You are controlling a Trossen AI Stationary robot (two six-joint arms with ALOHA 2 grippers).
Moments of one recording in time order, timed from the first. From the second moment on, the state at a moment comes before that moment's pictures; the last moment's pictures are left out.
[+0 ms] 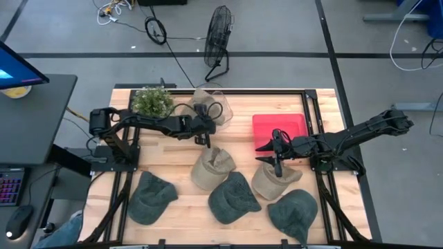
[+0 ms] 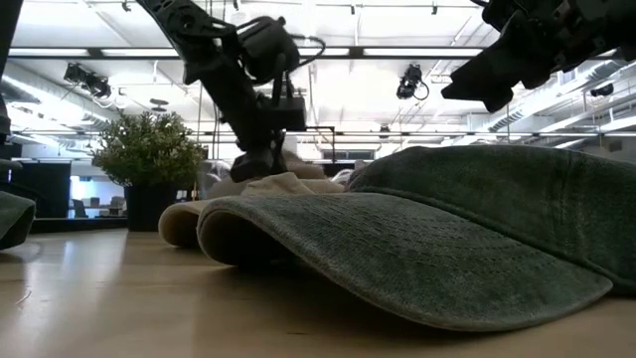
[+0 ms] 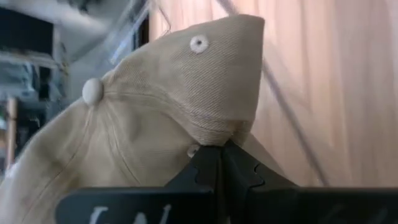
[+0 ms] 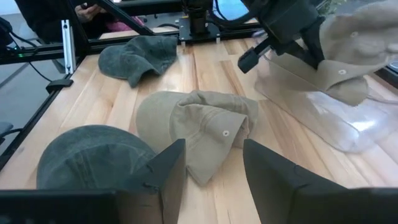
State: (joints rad) left arm 0.17 1.69 0.97 -0.15 -0.57 0.55; right arm 0.23 0.93 0.40 0.17 0.23 0.17
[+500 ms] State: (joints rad) left arm 0.10 1.69 1.02 -0.20 -0.59 0.53; right arm 0.23 0.93 0.40 0.17 0.23 0.20
